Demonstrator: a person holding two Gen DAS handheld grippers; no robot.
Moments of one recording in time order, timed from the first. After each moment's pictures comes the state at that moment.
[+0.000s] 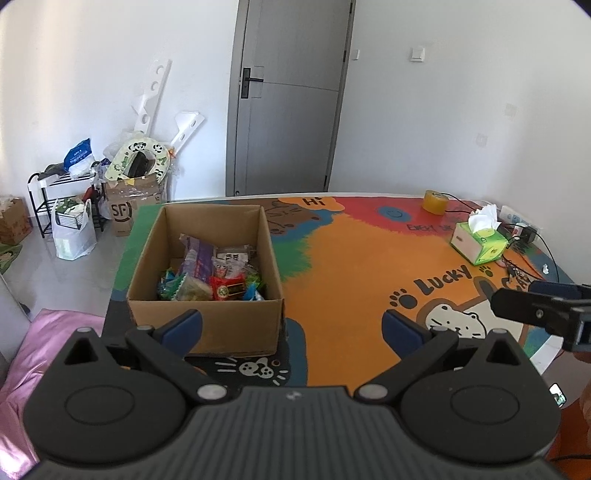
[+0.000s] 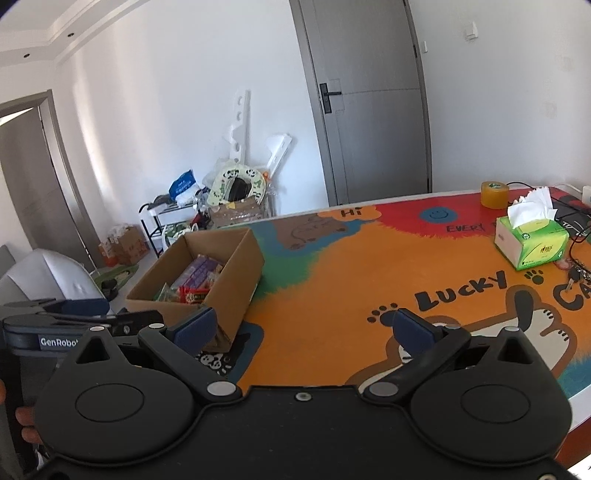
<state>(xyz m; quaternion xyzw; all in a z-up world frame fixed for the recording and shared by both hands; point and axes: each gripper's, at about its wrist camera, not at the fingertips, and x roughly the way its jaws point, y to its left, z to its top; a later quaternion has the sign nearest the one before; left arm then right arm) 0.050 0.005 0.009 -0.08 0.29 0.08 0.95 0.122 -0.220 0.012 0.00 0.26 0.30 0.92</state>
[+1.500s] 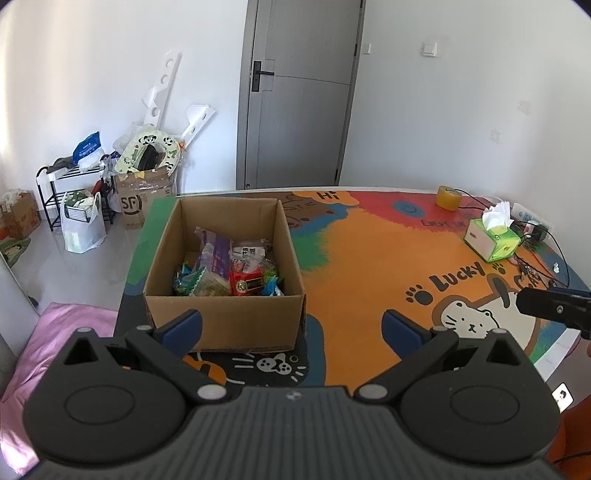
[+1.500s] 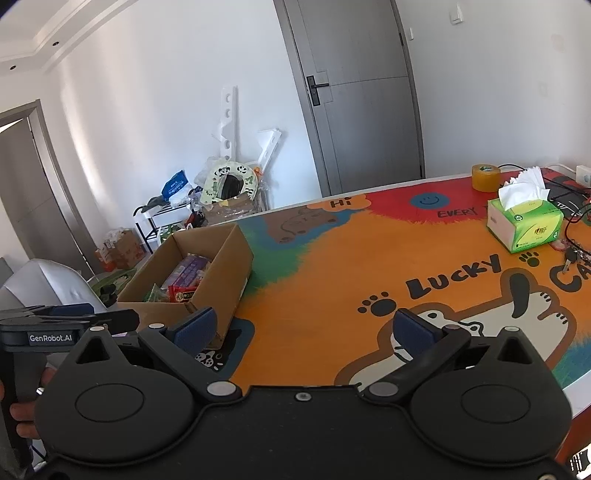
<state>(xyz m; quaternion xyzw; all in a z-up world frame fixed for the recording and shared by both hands) 0.049 0.021 0.007 -0.08 0.30 0.09 0.95 0.127 -0.231 0.007 0.02 0.28 0.29 0.92</state>
